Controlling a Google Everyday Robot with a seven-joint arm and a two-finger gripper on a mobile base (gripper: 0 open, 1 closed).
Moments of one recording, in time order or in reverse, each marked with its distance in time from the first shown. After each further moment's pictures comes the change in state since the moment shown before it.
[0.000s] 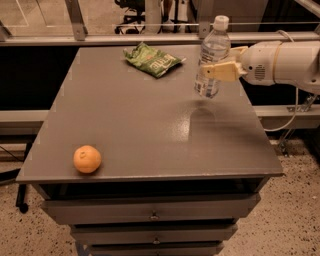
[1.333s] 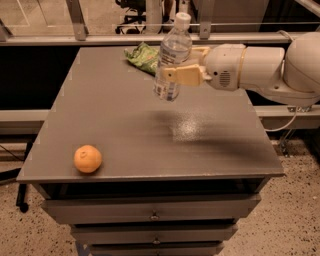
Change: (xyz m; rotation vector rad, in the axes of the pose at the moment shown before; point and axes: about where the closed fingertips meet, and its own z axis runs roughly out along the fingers) arm -0.043 0.093 0.043 -0.178 -0.151 -0.036
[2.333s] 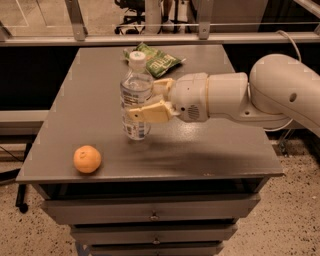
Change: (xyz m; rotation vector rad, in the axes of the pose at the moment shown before) arm 0.026 0.110 0.039 -0.194 0.072 -0.029
